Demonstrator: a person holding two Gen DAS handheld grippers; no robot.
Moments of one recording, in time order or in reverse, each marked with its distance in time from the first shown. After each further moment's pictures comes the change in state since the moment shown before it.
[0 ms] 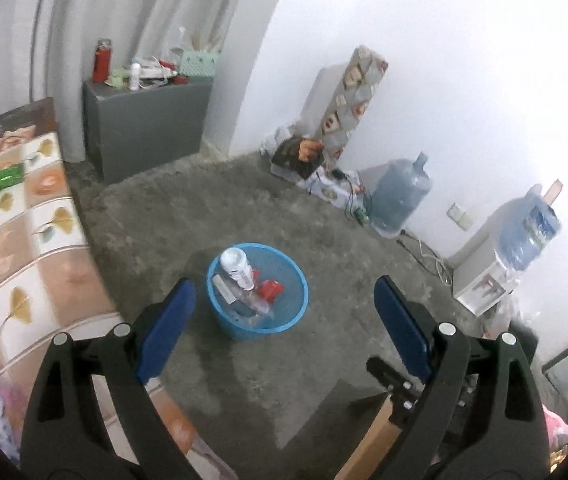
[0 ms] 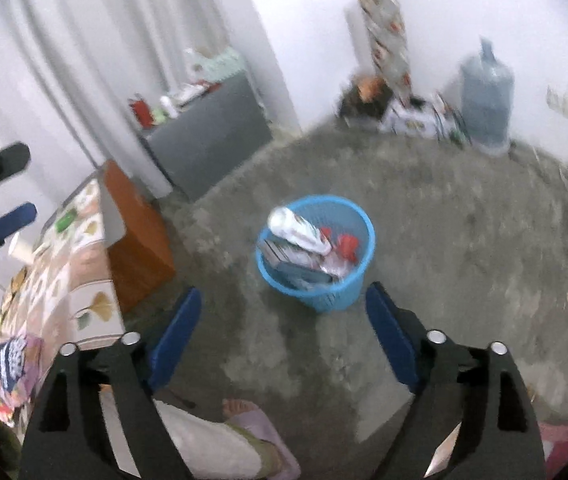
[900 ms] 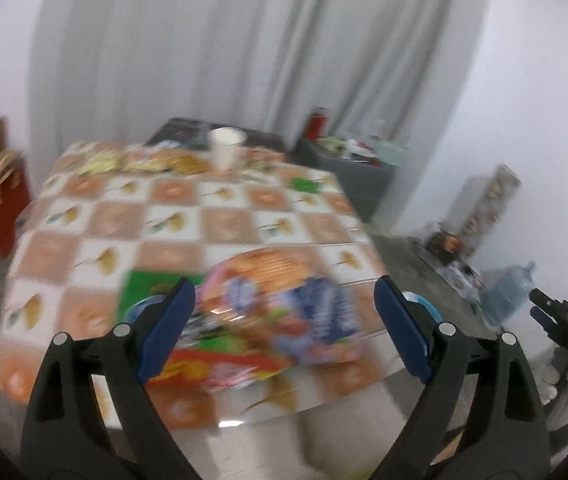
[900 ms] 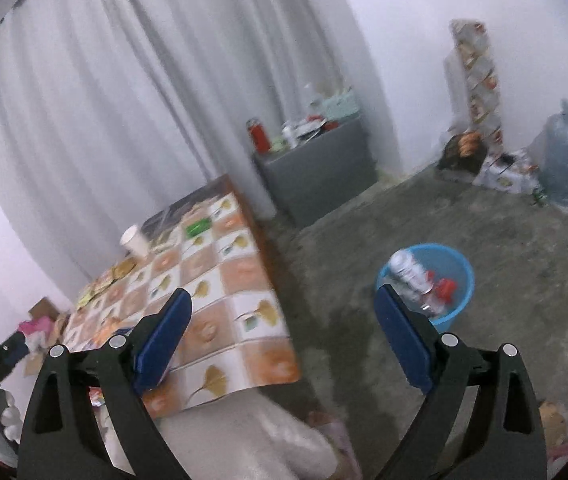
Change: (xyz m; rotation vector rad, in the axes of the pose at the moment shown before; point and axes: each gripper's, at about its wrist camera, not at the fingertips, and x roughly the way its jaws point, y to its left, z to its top) left arm -0.321 0.198 -0.162 -0.343 -0.299 0.488; right arm -0.077 0.121 -0.009 -0.113 -0.043 0.329
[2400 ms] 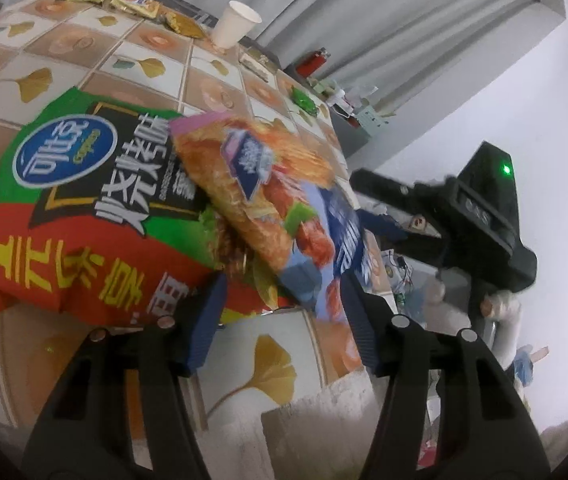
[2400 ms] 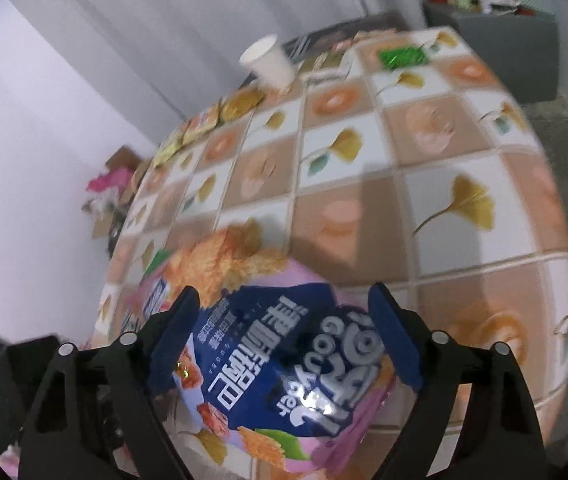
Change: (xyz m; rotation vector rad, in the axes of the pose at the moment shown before) left arm 0.113 0.044 -0.074 -0.306 0.227 -0.303; right arm 0.239 0.208 -0.058 -0.229 0.595 0.386
